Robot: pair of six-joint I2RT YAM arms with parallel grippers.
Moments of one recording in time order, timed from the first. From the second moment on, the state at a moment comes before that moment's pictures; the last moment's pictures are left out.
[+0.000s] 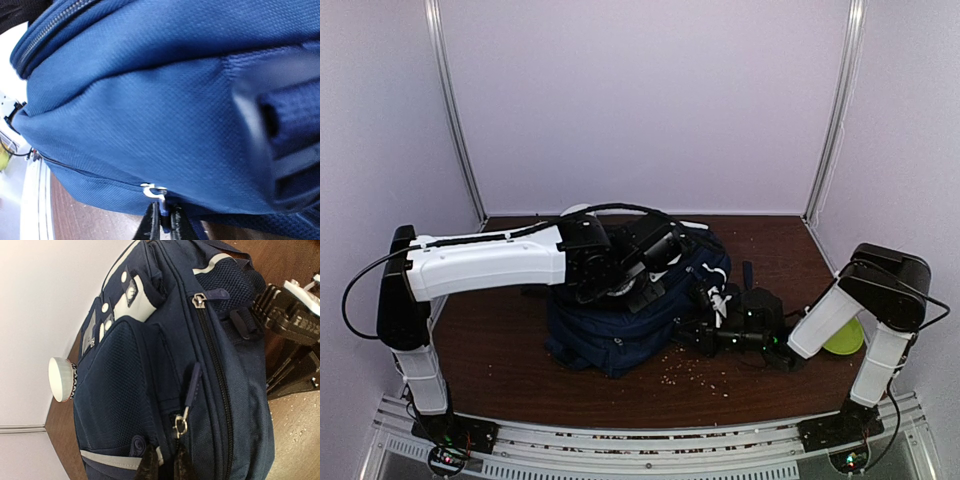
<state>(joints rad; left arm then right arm) -1.18 1.88 1.71 -0.82 -0.58 0.05 0.79 1.79 0.44 1.05 -0.35 0.39</state>
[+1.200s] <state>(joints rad) -1.18 1.88 1.68 -0.75 -0.47 -0.10 1.07 1.46 0.40 0.69 -0.10 0.36</state>
